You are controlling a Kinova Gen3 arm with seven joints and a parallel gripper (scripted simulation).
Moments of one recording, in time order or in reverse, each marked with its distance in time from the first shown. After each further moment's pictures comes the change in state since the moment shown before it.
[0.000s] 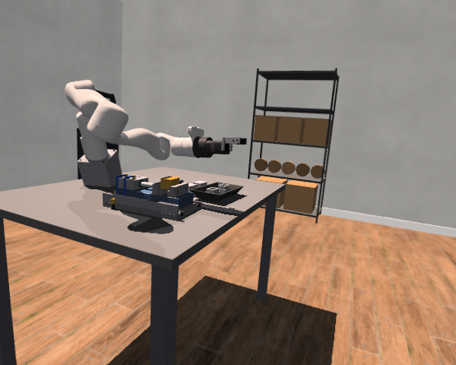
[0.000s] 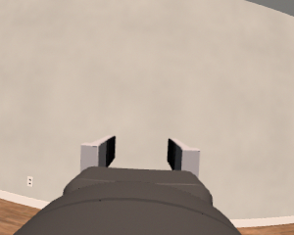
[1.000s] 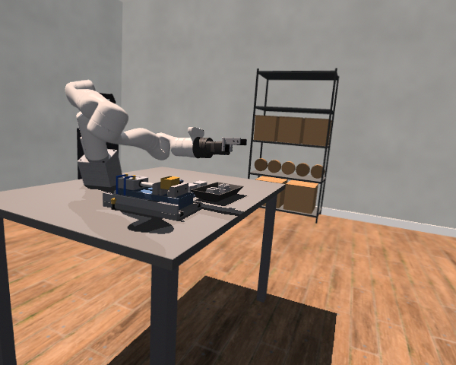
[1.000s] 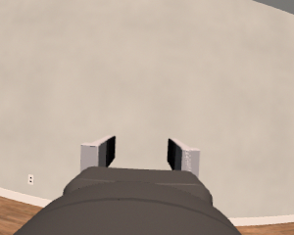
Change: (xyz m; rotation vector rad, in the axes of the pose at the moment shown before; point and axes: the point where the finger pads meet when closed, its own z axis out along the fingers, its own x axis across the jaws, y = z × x) arm -0.001 0.003 0.000 -0.009 -0.003 -0.002
